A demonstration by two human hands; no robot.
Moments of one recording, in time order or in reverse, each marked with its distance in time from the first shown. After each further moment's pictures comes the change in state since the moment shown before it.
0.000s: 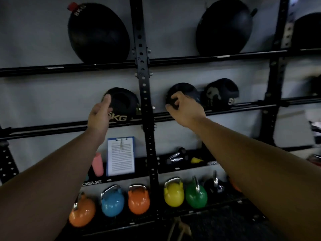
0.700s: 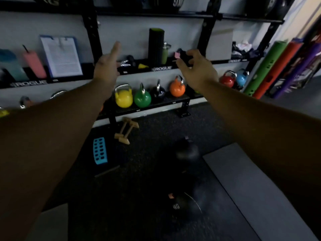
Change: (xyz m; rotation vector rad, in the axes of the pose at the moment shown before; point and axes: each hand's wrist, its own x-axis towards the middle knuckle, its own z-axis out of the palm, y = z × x) left_hand -0.369 -0.049 0.028 0.060 -0.367 -0.339; right_hand -0.404 0.018 -0.175 -0.169 -0.088 0.448
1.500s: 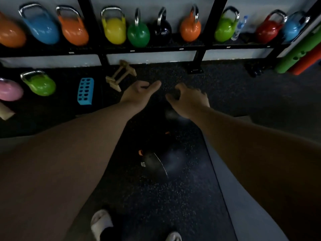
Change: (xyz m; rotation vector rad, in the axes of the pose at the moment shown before) left_hand -0.137 -0.315 0.330 0.524 -0.155 -0.345; right_hand -0.140 0.386 0.148 -0.271 -0.635 -0.092
